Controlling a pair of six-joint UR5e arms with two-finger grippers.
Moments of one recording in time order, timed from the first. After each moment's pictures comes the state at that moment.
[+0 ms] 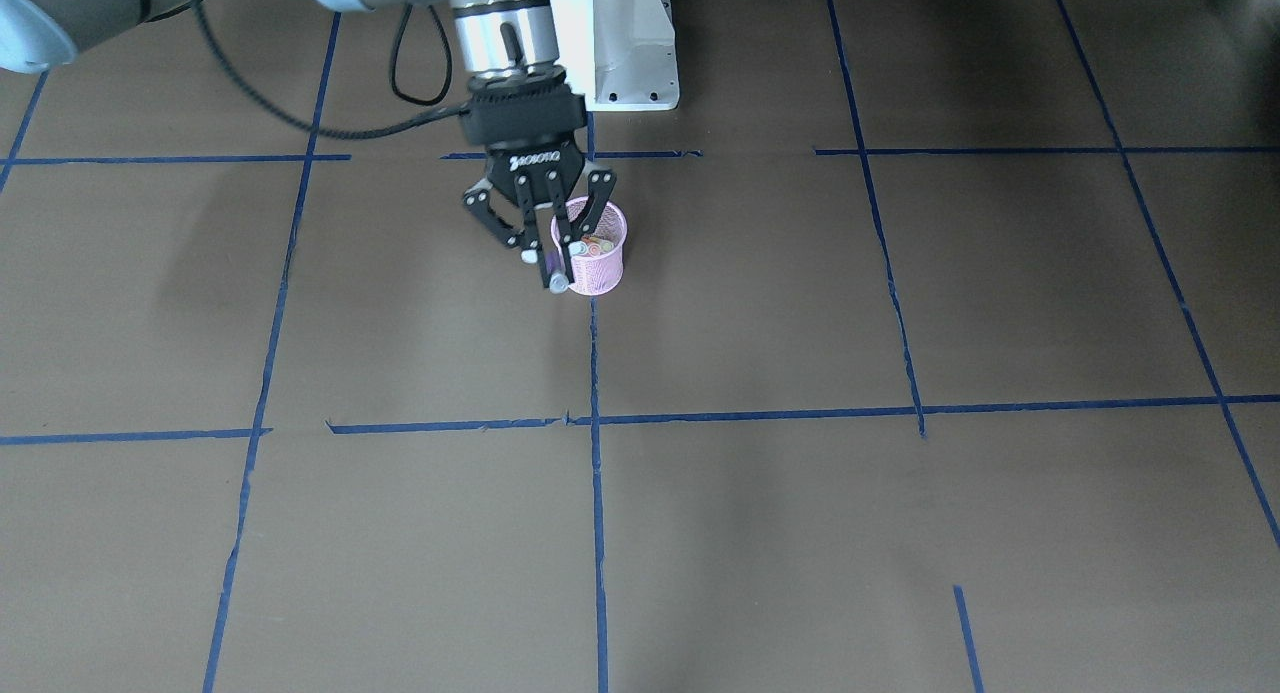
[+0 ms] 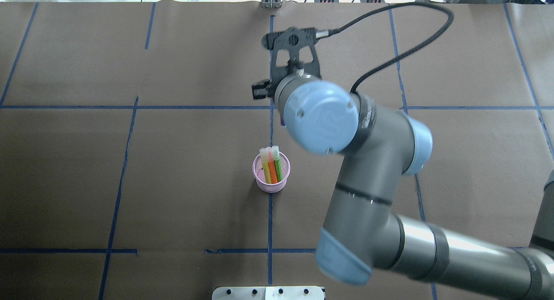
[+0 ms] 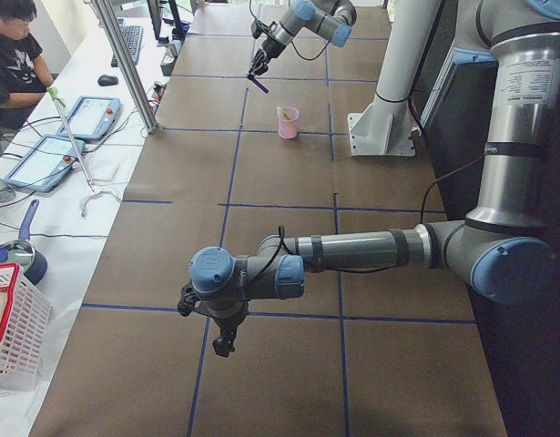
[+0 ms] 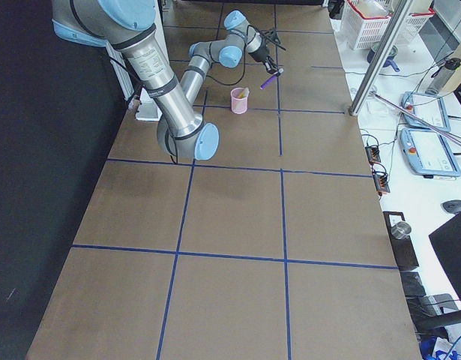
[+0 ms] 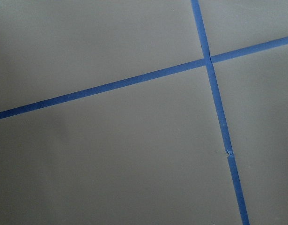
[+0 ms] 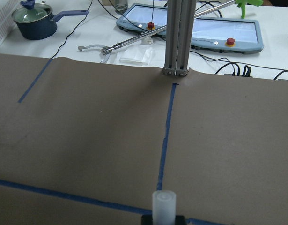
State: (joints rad) left arm -1.60 -1.60 -1.44 -1.61 -2.30 0.32; right arm 0.43 -0.83 1.88 -1.53 1.24 1.08
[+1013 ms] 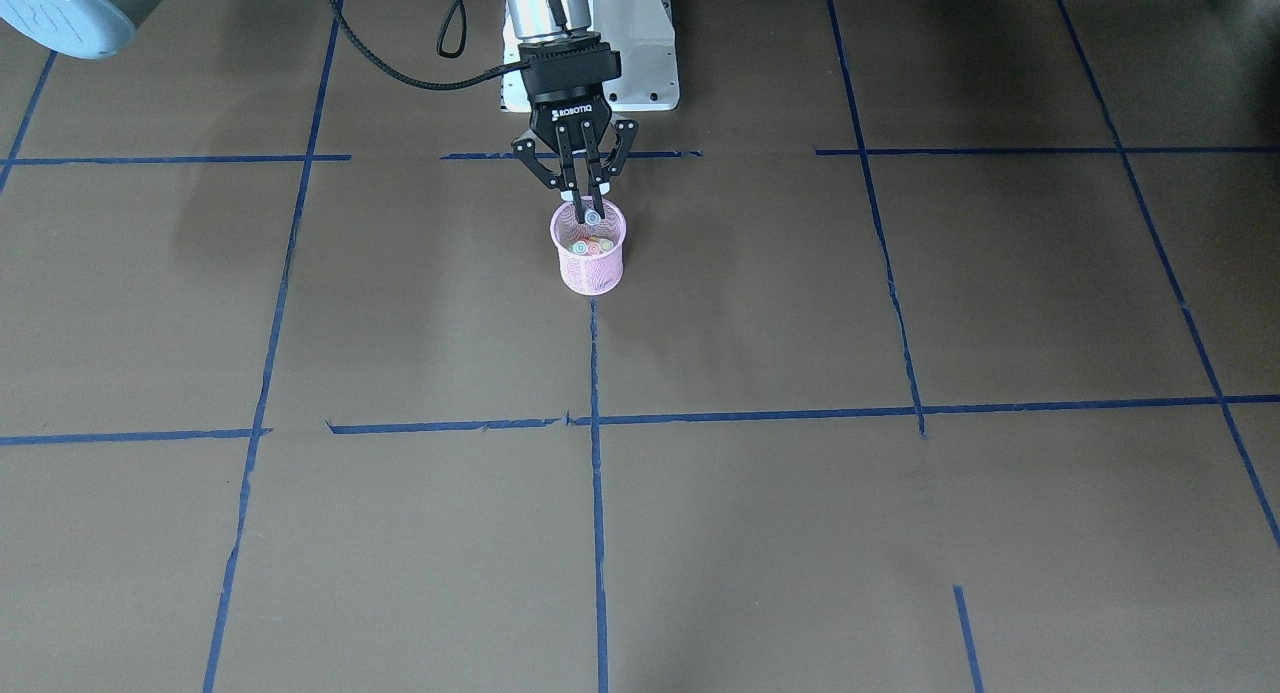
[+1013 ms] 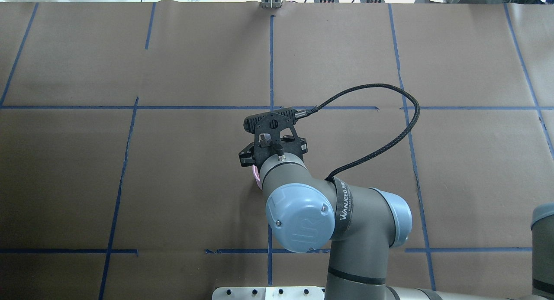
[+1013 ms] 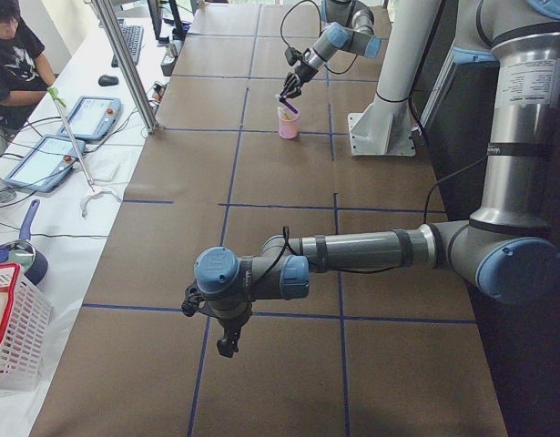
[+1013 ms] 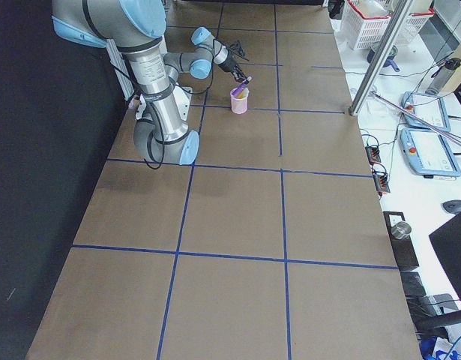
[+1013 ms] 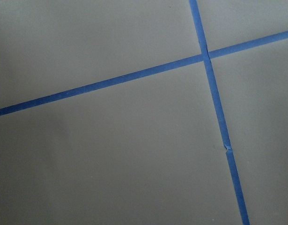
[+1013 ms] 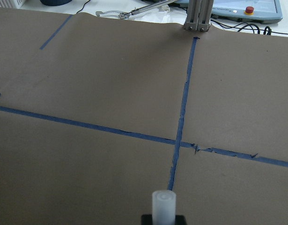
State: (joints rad) left arm -1.60 -1.58 -1.45 -1.61 -2.30 0.32; right arm 0.24 -0.93 1.87 -1.46 1.08 1.14
